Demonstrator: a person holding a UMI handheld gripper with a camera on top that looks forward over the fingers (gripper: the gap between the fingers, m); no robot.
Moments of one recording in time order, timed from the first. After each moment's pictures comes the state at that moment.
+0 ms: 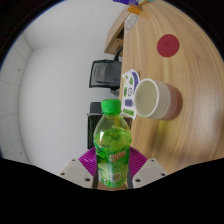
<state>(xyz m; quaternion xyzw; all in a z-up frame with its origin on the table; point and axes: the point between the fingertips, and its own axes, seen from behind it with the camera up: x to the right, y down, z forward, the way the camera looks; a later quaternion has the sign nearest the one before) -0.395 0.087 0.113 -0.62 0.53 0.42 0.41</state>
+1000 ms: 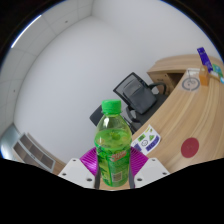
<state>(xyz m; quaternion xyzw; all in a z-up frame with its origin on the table) -0.279 0.082 0.238 -0.76 0.29 0.25 0.52</state>
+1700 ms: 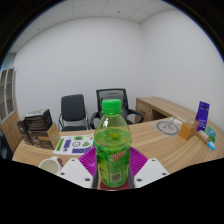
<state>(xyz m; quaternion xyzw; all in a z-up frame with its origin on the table) -0.096 0.077 0.099 -0.81 0.10 -0.05 0.57</state>
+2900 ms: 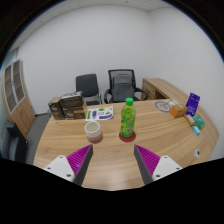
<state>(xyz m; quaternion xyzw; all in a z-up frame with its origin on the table) -0.195 -0.148 0.168 -0.89 0.07 -0.01 0.45</state>
